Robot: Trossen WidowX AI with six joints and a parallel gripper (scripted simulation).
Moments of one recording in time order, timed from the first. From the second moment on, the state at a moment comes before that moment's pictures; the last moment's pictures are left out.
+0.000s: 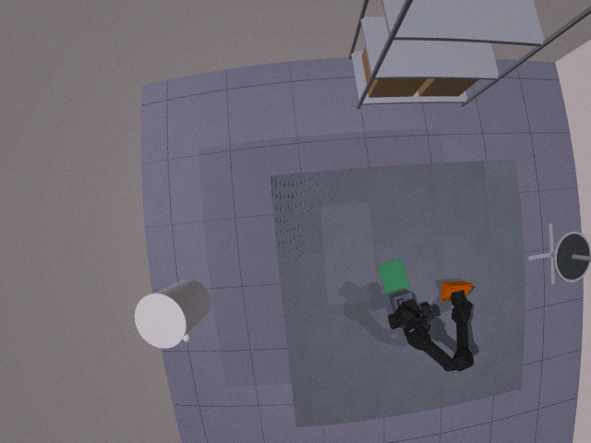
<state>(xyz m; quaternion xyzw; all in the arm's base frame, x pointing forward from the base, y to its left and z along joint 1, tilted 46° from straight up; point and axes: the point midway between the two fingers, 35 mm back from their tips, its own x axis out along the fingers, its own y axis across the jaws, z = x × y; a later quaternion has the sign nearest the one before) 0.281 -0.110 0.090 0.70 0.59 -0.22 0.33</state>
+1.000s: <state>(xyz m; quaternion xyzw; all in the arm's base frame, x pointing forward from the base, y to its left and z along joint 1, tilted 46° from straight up) 0.272 -0.140 0.122 0.70 0.59 -0.22 0.33</state>
